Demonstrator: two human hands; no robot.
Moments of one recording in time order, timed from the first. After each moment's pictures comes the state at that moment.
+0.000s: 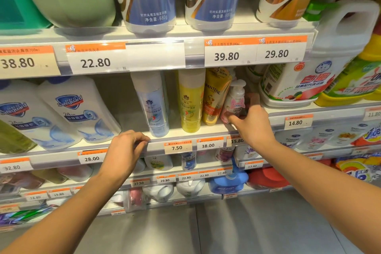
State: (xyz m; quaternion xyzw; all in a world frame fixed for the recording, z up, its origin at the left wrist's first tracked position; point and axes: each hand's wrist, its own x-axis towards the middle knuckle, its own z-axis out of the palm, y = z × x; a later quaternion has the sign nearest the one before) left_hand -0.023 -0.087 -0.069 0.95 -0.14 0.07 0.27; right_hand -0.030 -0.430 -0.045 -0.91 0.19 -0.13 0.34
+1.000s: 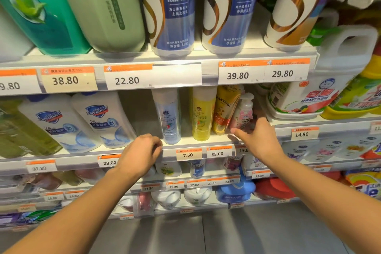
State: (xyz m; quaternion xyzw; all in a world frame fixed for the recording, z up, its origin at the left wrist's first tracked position) left_hand -0.018 -0.088 -0.040 0.97 -0.16 -0.02 0.16; right_hand -0.041 -0.426 -0.043 -0.90 0.21 -0.07 0.36
